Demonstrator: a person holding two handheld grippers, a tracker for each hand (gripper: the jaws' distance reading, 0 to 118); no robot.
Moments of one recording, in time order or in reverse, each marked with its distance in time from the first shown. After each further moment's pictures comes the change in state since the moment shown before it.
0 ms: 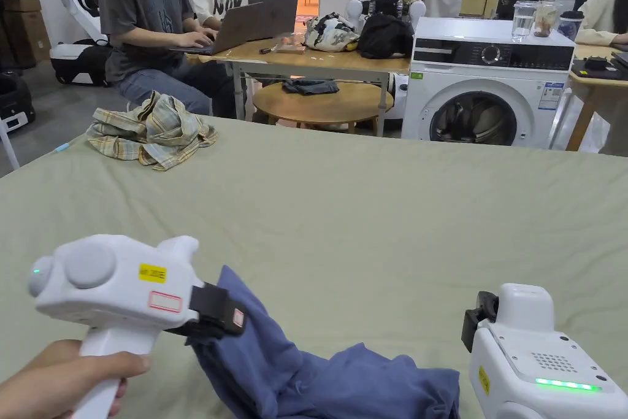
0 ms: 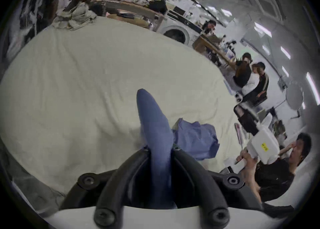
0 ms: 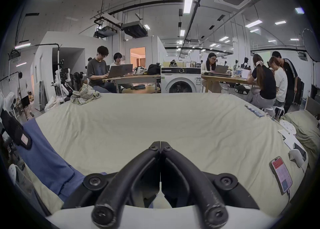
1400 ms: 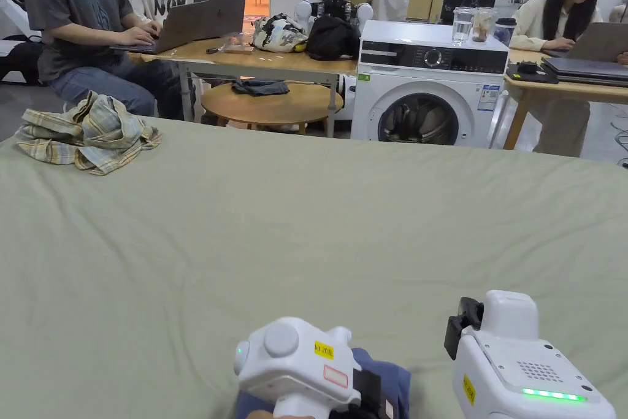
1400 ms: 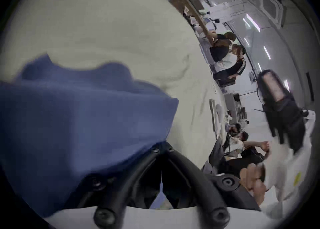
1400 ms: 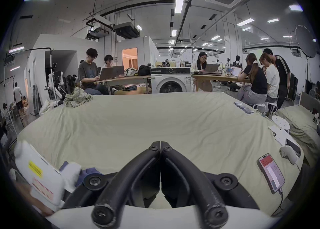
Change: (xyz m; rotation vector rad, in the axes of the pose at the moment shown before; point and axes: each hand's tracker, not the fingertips) left arm 0.096 -0.041 -0.245 -0.328 -0.380 0.118; right arm 0.036 0.000 0.023 0.003 -0.065 -0.034
